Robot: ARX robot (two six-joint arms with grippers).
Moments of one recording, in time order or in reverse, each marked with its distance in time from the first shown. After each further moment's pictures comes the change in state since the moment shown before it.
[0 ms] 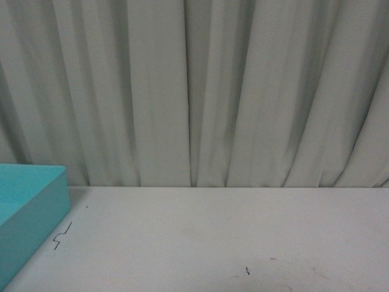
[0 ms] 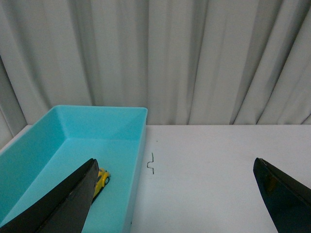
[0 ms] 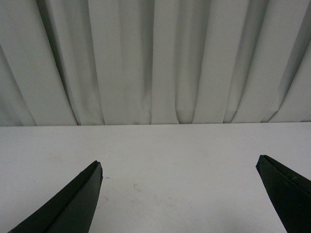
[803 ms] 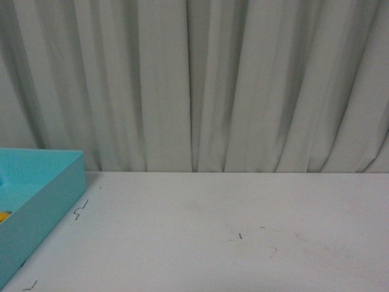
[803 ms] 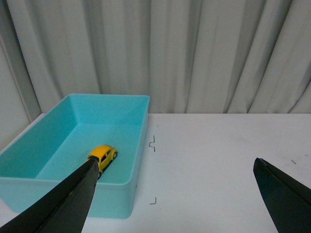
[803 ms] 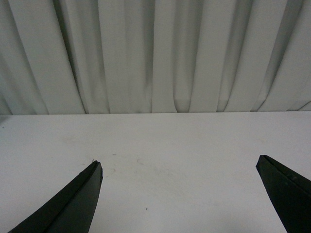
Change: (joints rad) left arm 0.000 0.000 0.000 0.000 0.000 0.000; right arm 0.000 0.000 0.000 0.000 0.000 0.000
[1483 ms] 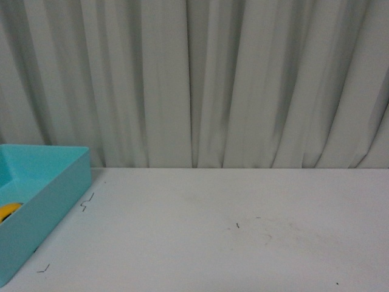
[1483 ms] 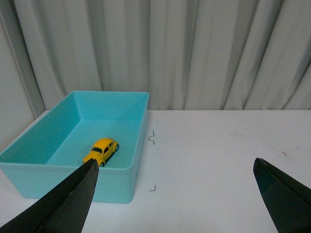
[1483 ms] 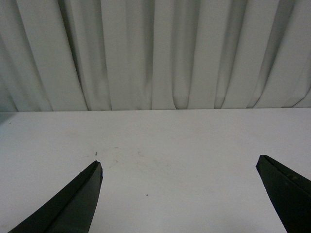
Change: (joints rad) left arm 0.000 0.000 0.000 0.001 0.000 0.000; right arm 0.000 0.000 0.000 0.001 0.000 0.000
